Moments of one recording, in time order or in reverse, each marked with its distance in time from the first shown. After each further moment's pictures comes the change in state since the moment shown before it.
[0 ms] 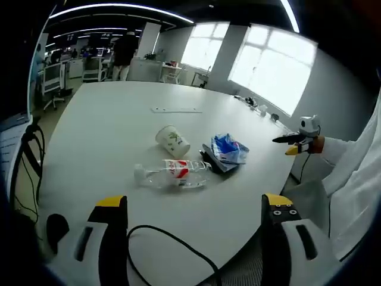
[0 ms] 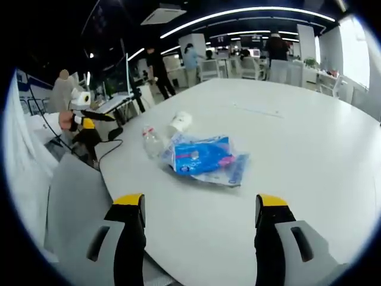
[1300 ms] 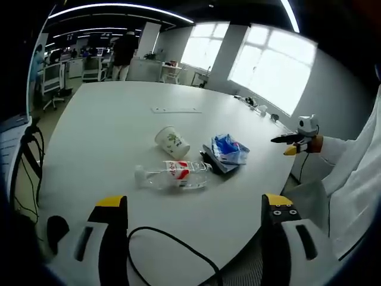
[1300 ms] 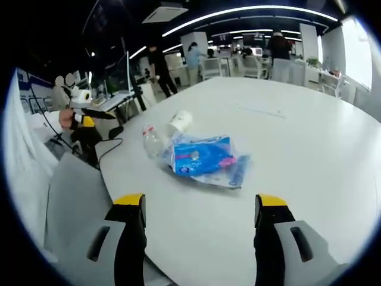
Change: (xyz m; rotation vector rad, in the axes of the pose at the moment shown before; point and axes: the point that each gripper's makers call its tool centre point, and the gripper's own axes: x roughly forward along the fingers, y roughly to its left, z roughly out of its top) left arm 0.003 0.001 0.002 -0.002 0.003 -0.004; right arm 0.007 -0.002 0.002 -0.004 0.013 0.016
